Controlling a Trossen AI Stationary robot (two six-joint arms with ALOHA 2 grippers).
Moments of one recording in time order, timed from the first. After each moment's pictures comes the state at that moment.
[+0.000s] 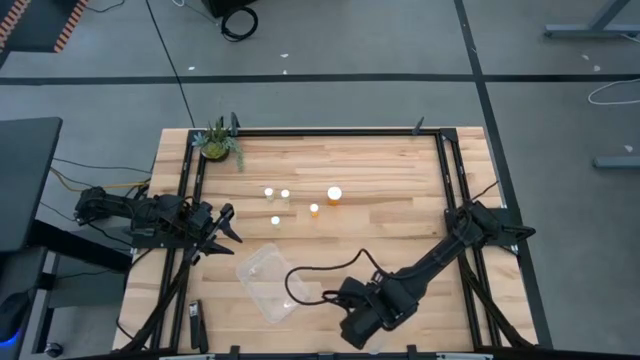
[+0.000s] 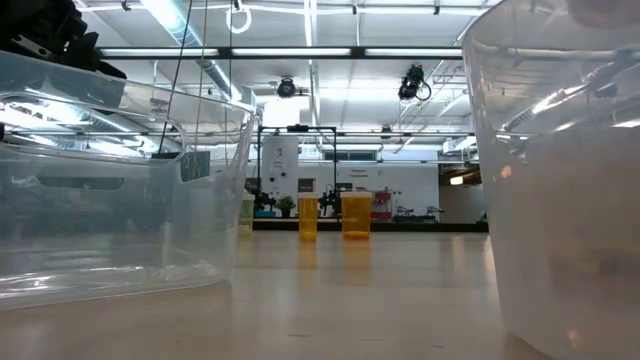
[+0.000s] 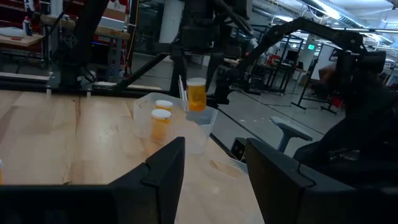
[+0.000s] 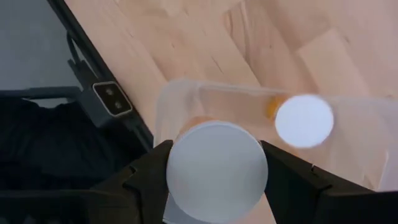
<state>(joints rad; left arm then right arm) -0.21 0.02 0.01 0.08 0.25 -0.23 0.65 2.07 1.97 -1.22 0.08 1.26</state>
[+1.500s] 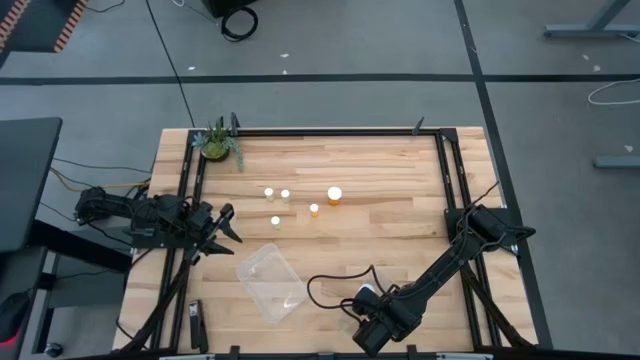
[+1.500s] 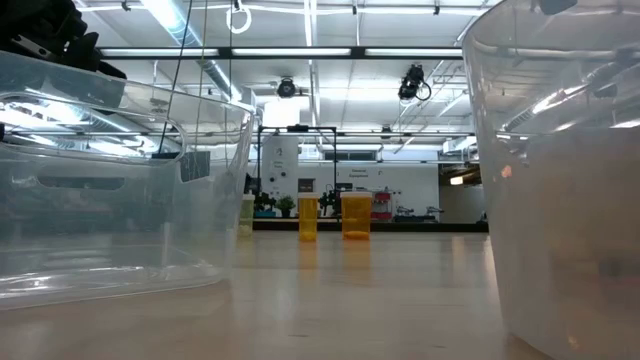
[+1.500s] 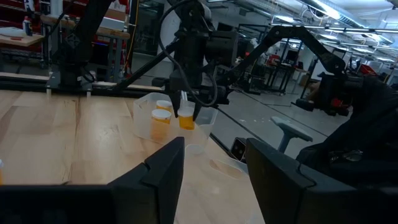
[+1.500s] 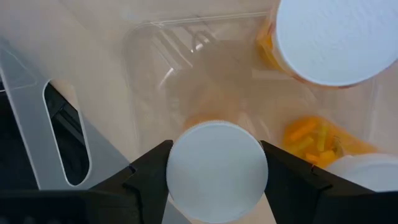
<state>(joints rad) -0.21 0.02 0.01 0.08 0.24 -0.23 0.73 2.07 1.61 -0.96 0.04 1.49</state>
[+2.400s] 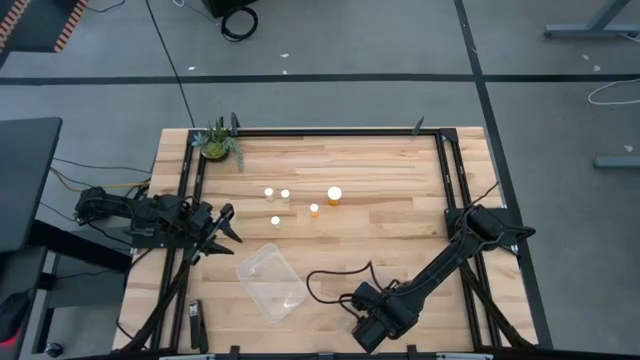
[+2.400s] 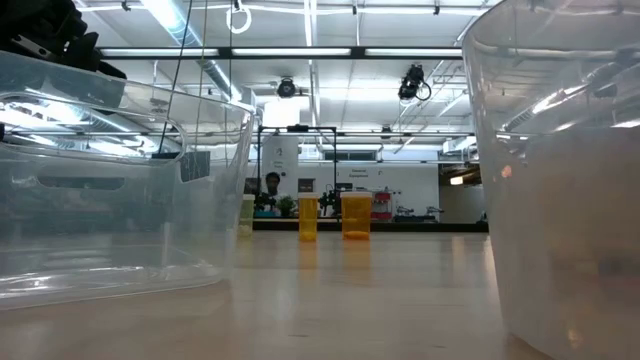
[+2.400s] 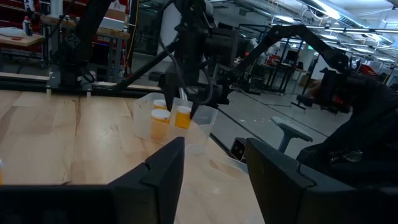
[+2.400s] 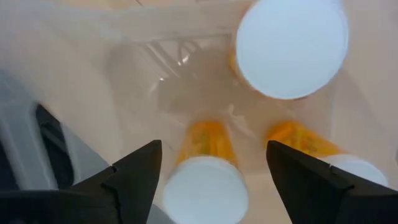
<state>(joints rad) -0.21 0.02 0.01 0.08 0.25 -0.23 0.71 2.08 1.68 -1.08 0.05 1.49</state>
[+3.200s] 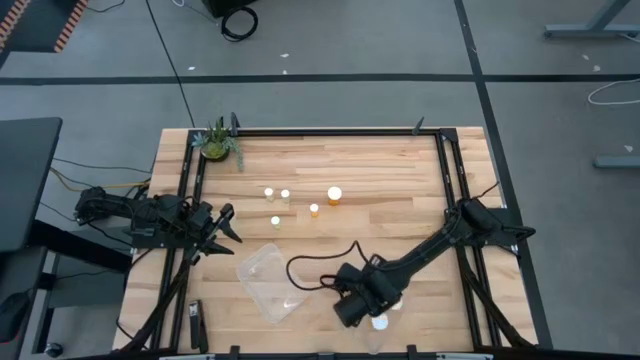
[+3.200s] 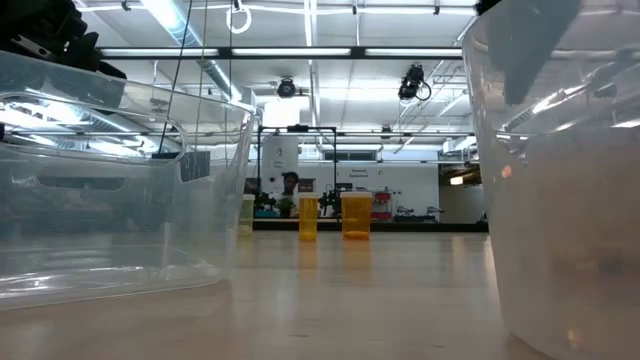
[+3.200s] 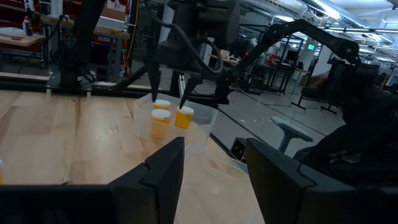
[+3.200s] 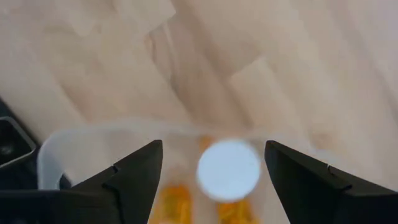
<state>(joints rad) -0.21 0.02 0.01 0.08 0.25 -0.23 0.57 2.07 1.83 -1.23 0.17 1.16</state>
